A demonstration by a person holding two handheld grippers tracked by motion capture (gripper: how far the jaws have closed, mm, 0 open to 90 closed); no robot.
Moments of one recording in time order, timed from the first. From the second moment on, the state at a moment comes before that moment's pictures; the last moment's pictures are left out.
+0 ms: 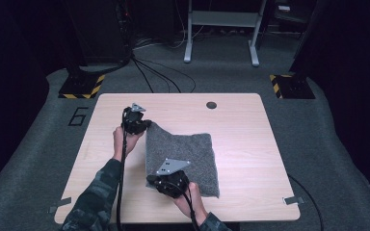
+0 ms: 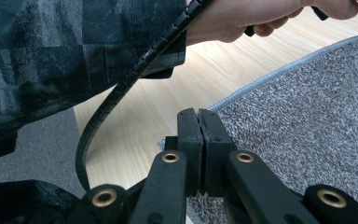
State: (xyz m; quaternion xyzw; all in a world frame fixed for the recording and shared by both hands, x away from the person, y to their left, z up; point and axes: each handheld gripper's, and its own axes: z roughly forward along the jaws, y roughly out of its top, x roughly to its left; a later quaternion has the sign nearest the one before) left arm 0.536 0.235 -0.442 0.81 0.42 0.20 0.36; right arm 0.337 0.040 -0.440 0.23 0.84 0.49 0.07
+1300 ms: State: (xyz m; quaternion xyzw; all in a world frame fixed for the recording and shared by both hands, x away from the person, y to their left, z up) left arm 0.551 0.207 -0.405 0.84 0.39 0.23 0.30; right arm 0.334 0.035 -0.426 0.24 0.82 0.51 0.10
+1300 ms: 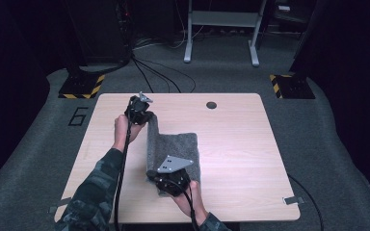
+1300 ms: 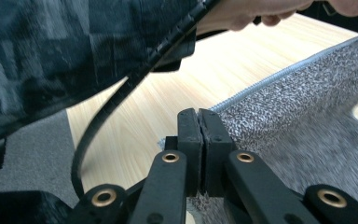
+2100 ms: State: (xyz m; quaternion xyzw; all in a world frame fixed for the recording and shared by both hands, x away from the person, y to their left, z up) left arm 0.564 0.133 -0.445 0.87 0.36 0.19 0.29; right arm 0.325 -0.016 -0.464 0.29 0.84 0.45 0.11
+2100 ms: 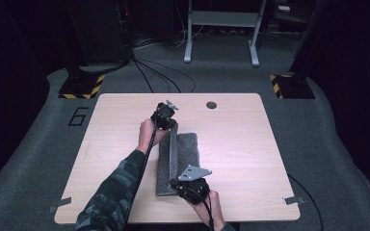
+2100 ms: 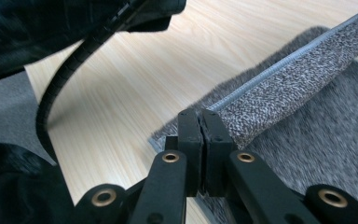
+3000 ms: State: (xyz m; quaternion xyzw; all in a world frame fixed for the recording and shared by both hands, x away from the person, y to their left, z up) left arm 0.572 0.095 -0.468 0.88 0.36 0.17 0.27; right arm 0.325 -0.061 -0.491 0.35 0.83 0.41 0.11
